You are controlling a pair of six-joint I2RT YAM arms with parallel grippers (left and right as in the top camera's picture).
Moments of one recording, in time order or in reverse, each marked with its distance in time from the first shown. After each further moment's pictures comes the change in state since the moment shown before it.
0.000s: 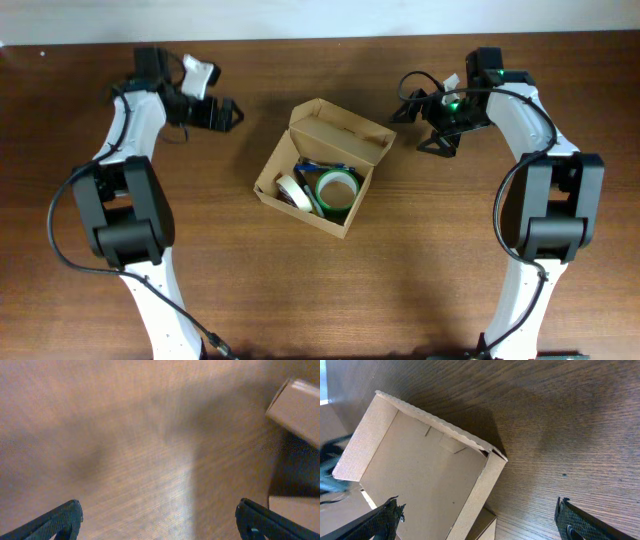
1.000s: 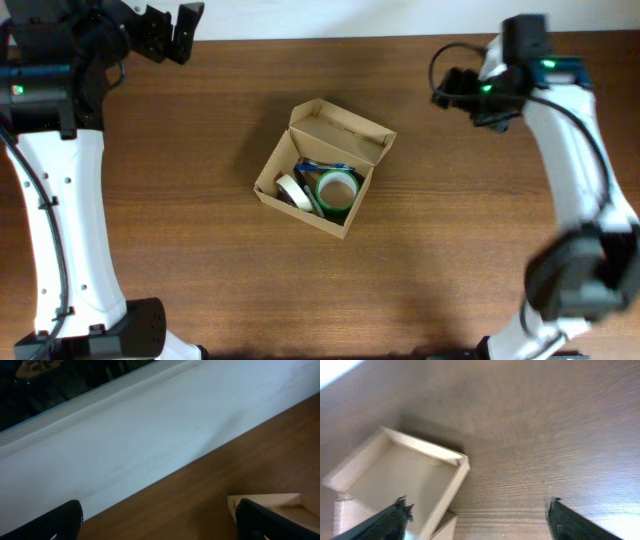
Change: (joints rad) left arm -0.066 -0.568 0.346 -0.182 -0.150 0.055; right arm 0.000 -0.385 0.000 -0.074 0.457 -0.086
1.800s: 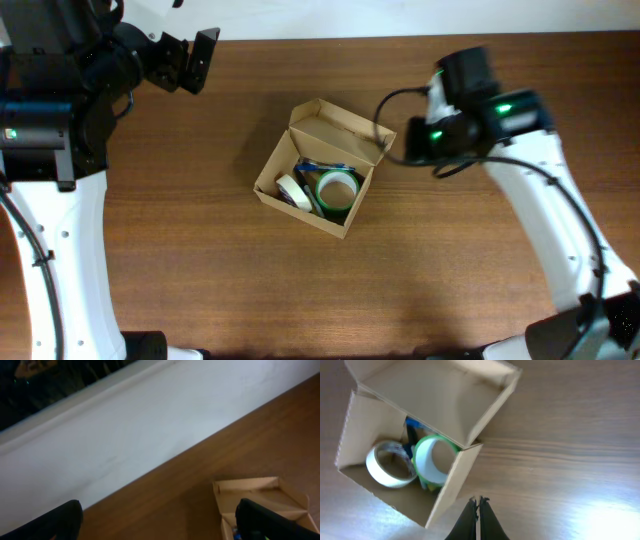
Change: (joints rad) left arm -0.085 -0.120 0.000 -0.146 -0.096 0.007; right arm 0.301 -0.210 -0.204 -0.100 0.079 0.012
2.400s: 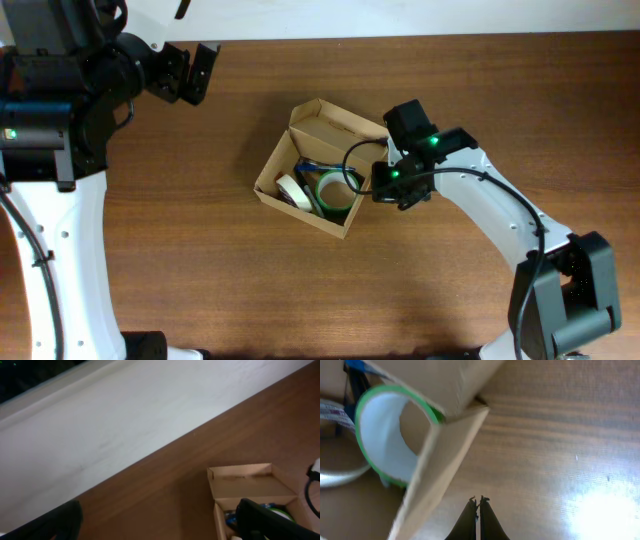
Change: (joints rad) left arm 0.000 0.000 0.000 -0.076 -0.008 0.000; right arm 0.101 0.104 -0.288 0.240 -0.023 0.038
